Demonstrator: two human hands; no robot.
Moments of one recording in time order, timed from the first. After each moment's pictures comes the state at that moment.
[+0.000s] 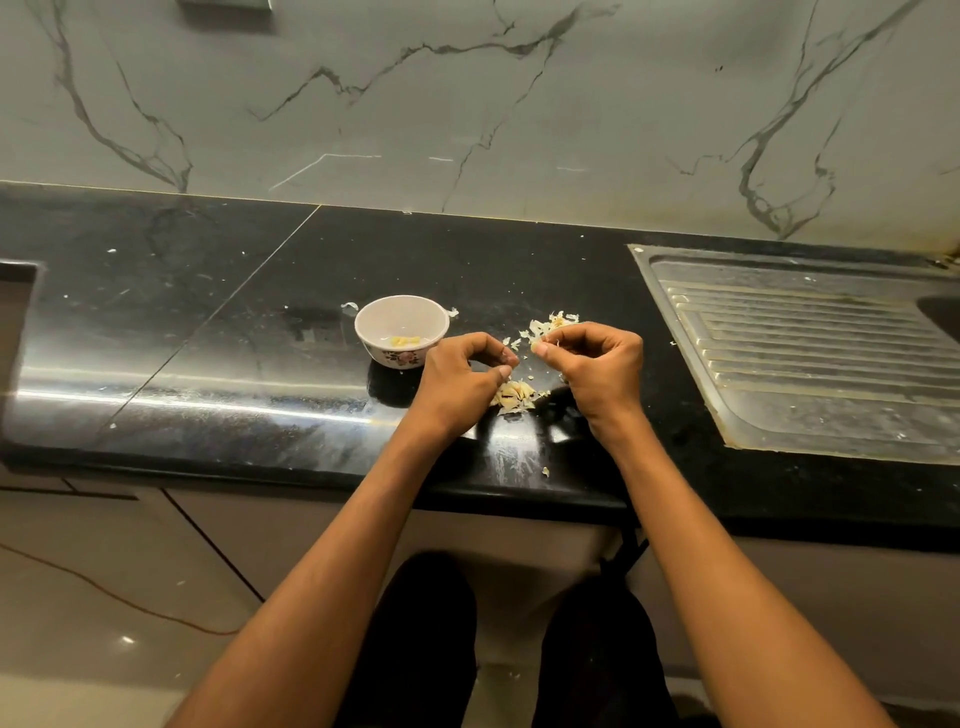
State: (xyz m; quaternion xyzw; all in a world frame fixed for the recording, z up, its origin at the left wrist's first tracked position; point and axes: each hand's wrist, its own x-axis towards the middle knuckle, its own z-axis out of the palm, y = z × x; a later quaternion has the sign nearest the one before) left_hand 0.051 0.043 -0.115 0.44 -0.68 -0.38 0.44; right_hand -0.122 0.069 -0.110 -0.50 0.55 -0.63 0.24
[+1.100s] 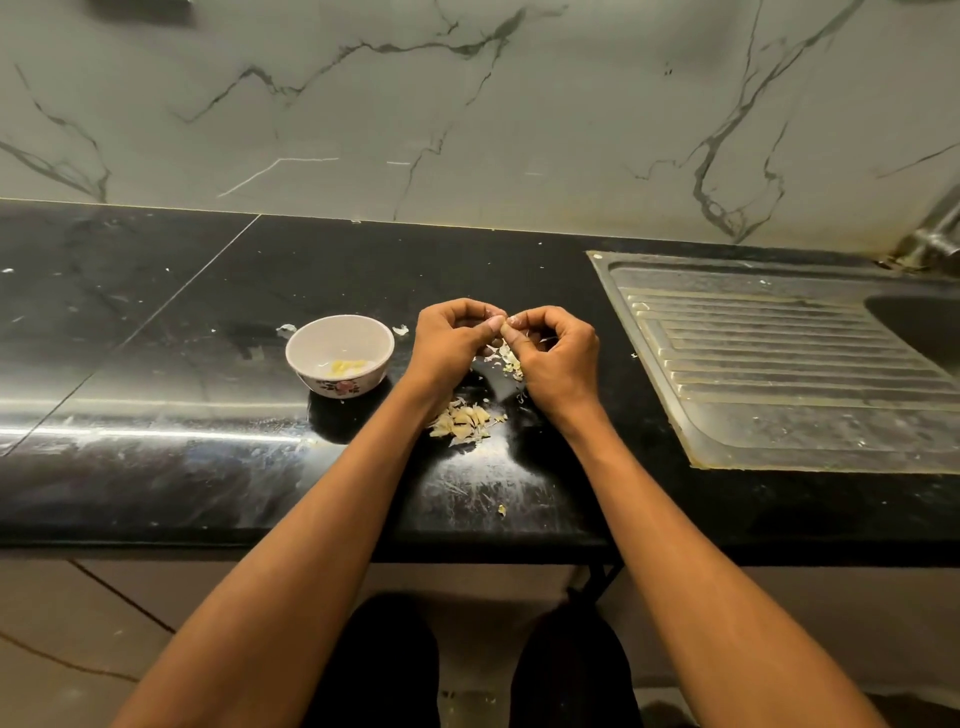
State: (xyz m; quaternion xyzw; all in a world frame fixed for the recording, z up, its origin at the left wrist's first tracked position) left_hand -0.009 -0.022 -0.102 0.37 -0.57 -0.54 0.49; right_hand -0.143 0.024 -0.113 -0.53 0.59 -0.60 0.12
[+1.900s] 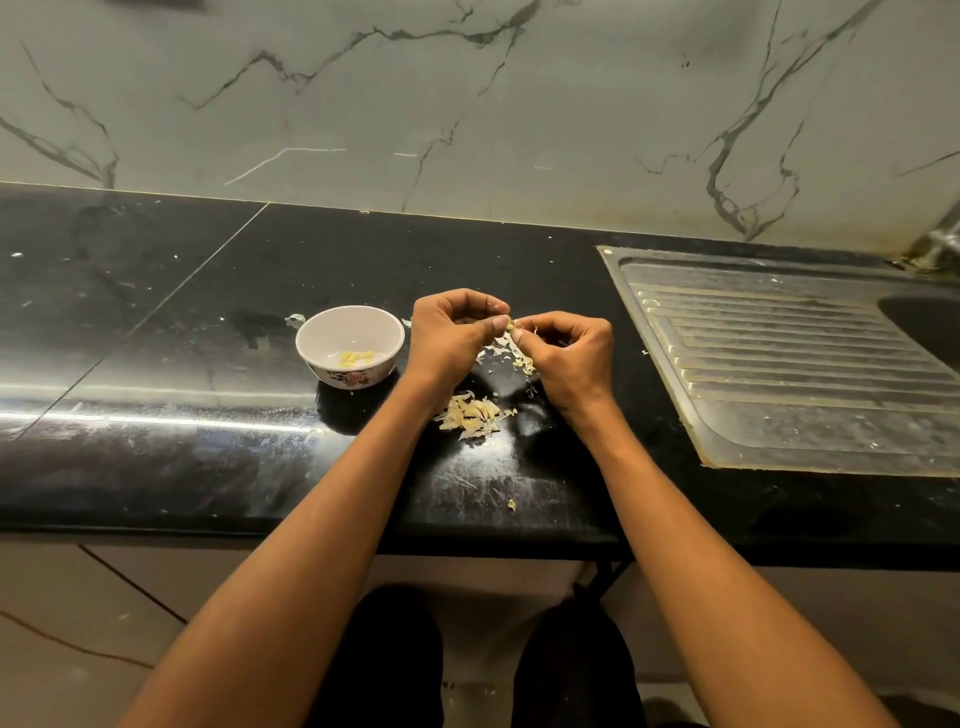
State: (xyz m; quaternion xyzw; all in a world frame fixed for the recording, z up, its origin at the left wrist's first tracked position) left_hand 0.000 -0.014 -0.097 0.37 -0.58 -0.50 0.53; right_hand -0.141 0.033 -0.108 -0.52 0.57 -0.61 0.17
